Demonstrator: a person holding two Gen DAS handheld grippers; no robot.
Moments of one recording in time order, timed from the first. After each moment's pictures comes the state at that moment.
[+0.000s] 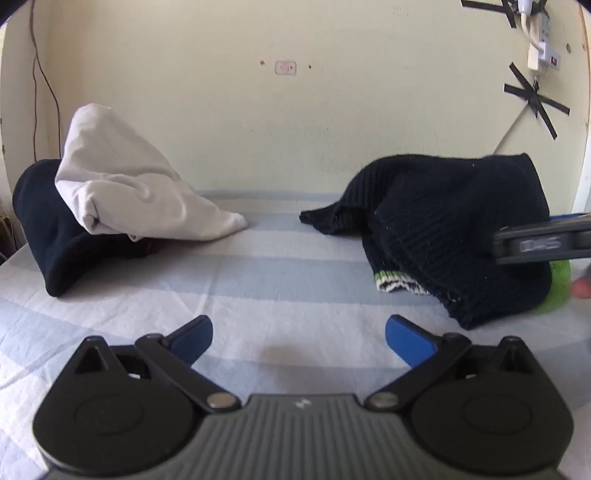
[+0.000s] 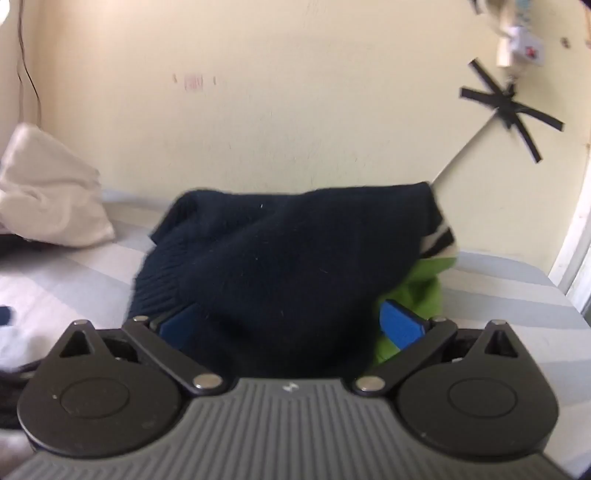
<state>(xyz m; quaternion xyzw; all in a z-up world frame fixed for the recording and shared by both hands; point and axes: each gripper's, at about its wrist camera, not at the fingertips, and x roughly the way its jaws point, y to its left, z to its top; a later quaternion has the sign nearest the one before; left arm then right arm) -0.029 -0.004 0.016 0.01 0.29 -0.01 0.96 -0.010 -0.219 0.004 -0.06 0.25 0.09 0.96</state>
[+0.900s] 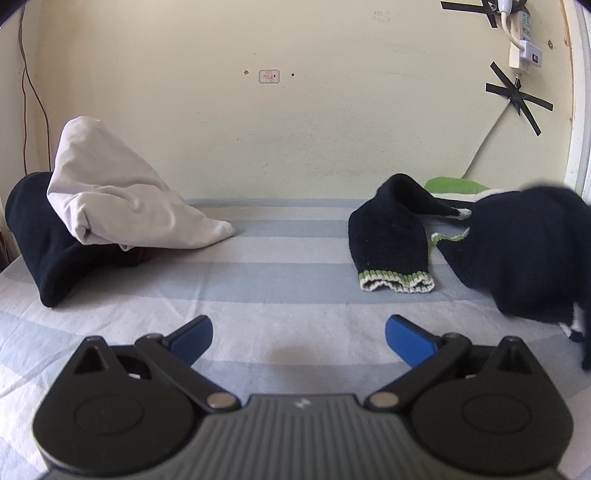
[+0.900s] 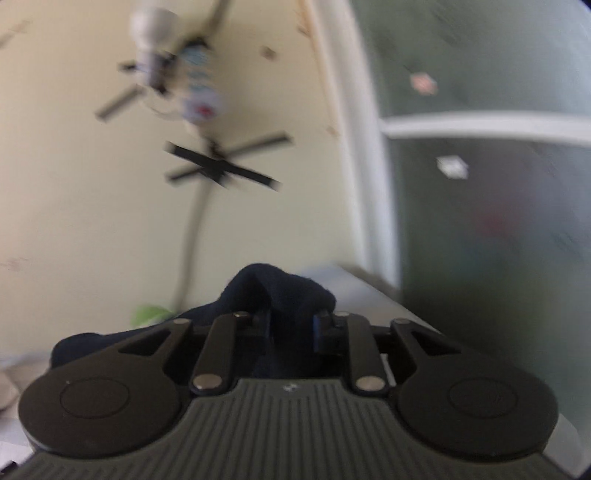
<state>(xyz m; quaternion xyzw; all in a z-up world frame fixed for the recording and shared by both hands) -0.045 0.009 0.014 0.03 0.27 -0.06 0.96 -0.135 -0.434 0.112 0.14 0.20 -0.21 0.95</state>
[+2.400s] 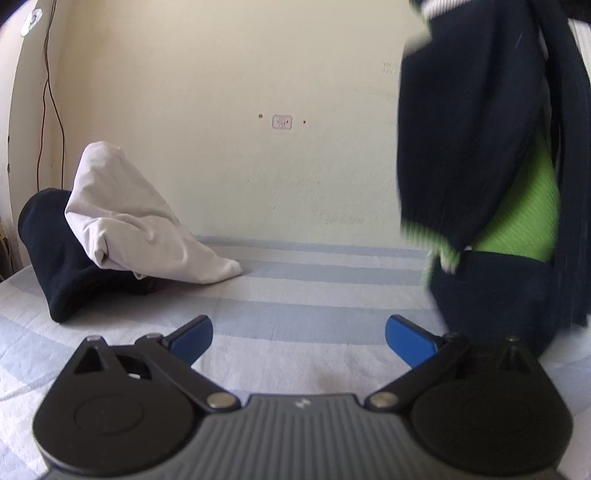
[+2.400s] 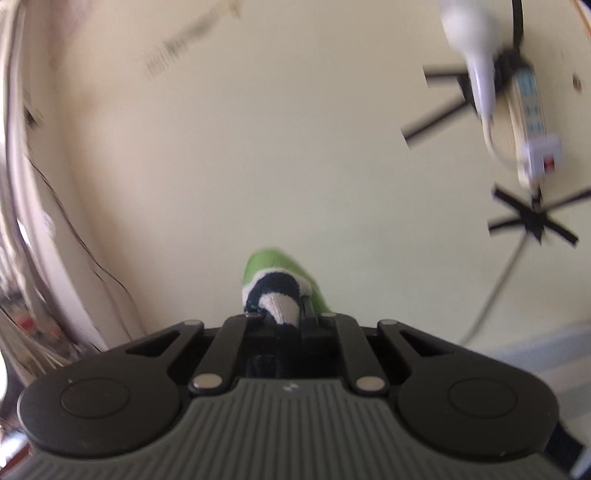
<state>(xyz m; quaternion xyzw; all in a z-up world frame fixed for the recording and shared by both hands) -0.061 0.023 0.026 -0.01 0.19 -0.07 0.98 -0.114 -0.285 0.258 0.17 0.14 0.19 0.96</state>
